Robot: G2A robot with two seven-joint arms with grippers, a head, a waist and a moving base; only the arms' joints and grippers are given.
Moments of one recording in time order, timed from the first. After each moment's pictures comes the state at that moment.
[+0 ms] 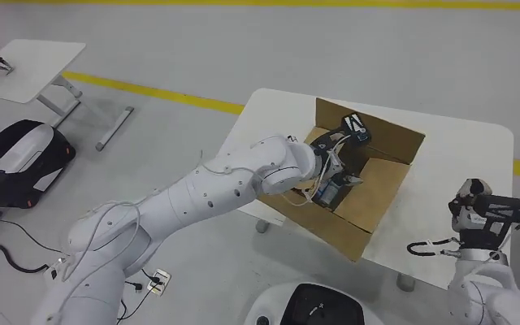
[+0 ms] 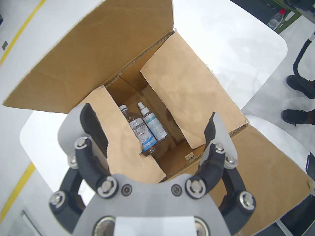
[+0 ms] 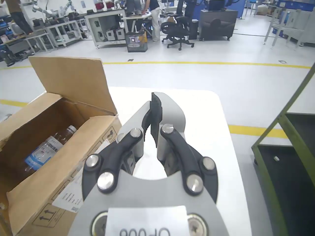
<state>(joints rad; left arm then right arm) 0.29 -1.01 -0.43 -1.58 0.63 -0.07 -0.69 -1.36 -1.23 1.41 -1.79 -1.27 0.18 0.02</state>
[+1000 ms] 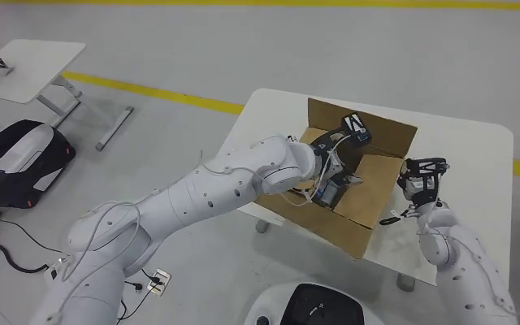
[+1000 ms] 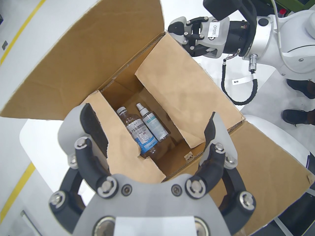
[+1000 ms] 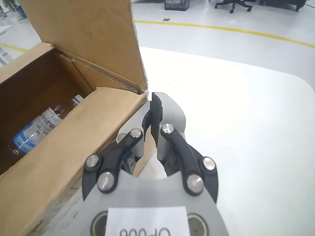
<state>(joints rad) 0.29 -1.01 -0.43 -1.58 0.63 -0.07 -0.69 -0.86 -1.30 1.15 -1.09 -1.19 -0.16 0.02</state>
